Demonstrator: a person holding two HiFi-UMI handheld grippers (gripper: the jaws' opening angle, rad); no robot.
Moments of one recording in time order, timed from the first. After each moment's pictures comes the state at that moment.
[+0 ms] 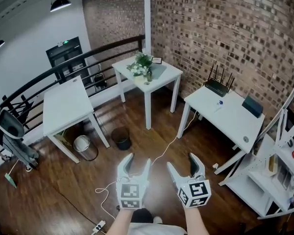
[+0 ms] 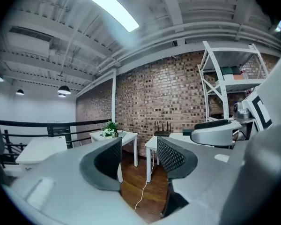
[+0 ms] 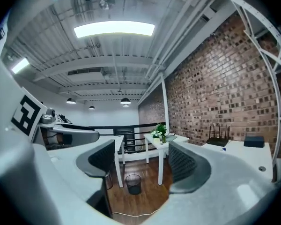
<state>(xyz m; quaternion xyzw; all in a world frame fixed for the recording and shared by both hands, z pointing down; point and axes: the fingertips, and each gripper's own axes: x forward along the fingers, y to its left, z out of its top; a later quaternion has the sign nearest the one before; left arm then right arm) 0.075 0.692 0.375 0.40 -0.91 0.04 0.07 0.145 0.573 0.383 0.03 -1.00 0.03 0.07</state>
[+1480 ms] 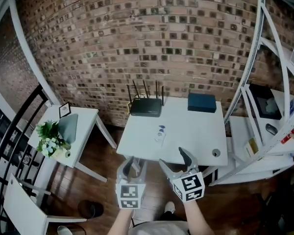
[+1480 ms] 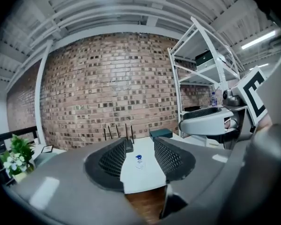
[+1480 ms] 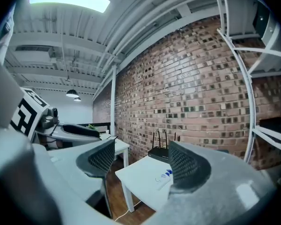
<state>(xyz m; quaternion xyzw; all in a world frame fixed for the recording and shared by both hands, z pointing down) -0.119 0.133 0.418 0.67 -0.73 0.11 0.05 -0.020 0.077 0.407 0.30 -0.95 0.02 0.07</state>
